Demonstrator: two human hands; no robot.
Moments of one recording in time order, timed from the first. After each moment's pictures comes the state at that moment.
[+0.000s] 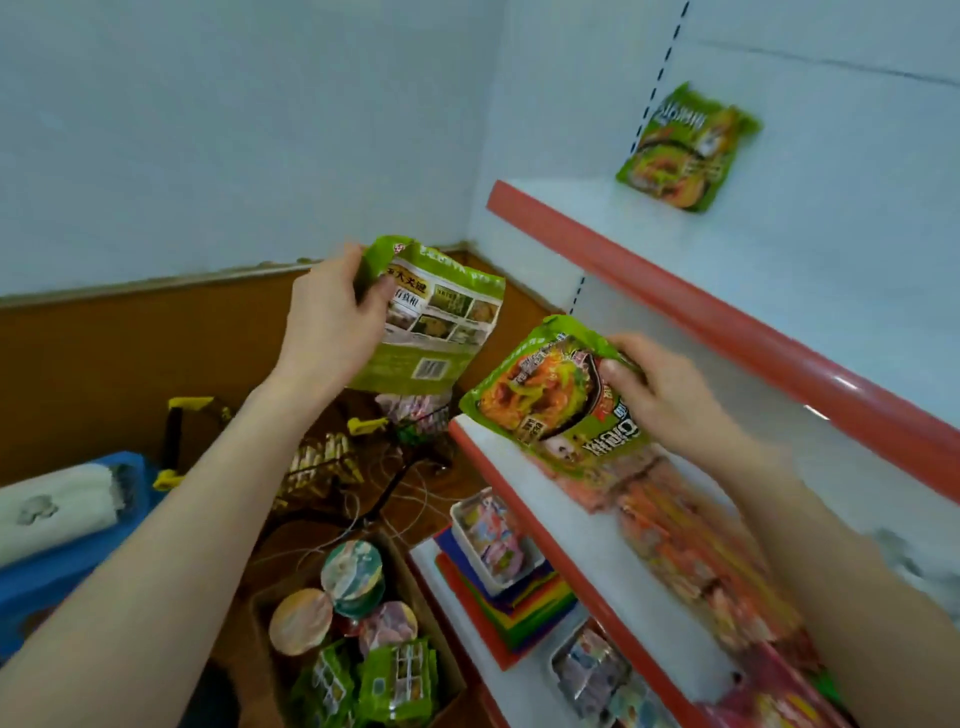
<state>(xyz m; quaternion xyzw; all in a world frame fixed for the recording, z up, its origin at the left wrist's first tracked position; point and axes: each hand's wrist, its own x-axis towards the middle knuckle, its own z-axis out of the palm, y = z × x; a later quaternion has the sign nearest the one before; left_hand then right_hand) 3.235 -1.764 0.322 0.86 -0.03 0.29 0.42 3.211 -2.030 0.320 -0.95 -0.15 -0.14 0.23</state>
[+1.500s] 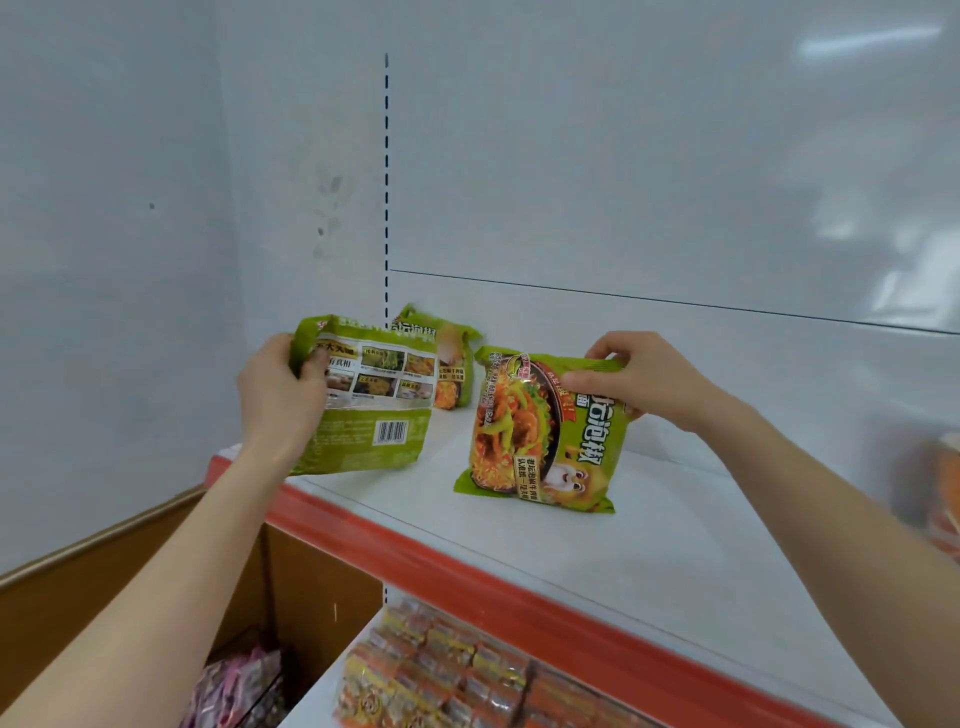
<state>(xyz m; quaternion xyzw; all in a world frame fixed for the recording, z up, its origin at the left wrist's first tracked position) 3.433 -1.958 0.449 0.77 -0.12 0.34 0.52 3.293 -2.215 0.501 -0.91 0.12 -0.22 0.33</state>
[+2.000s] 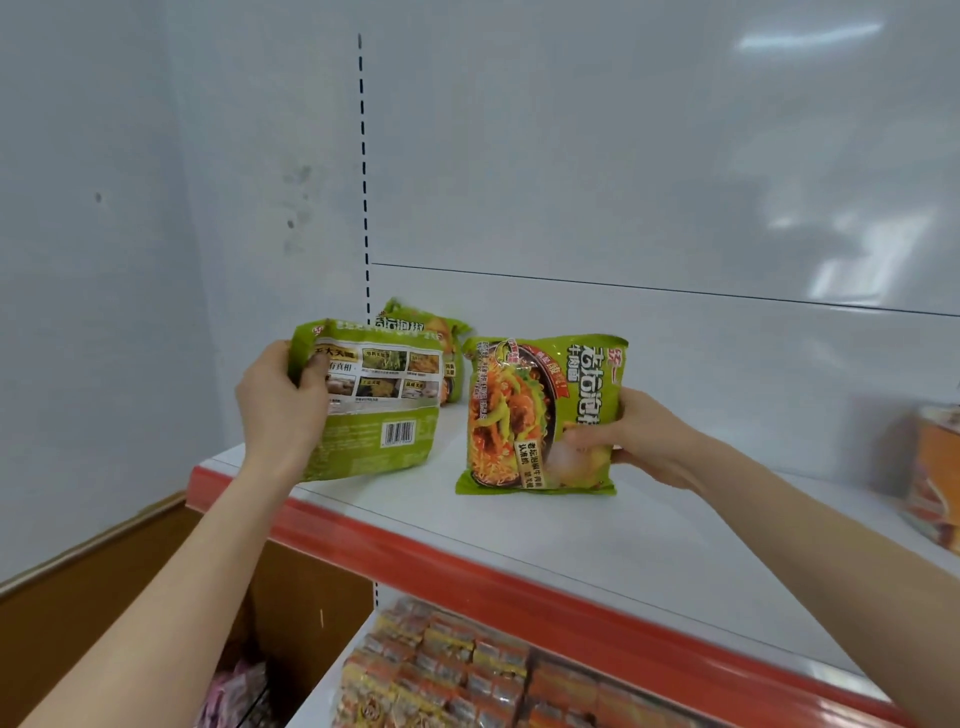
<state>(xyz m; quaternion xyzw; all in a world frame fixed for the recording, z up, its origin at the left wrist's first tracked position) 3.447 -1.963 0.438 0.74 -0.16 0.32 0.57 3.301 -2.222 0.440 -0.80 0.12 -0.13 0.57</state>
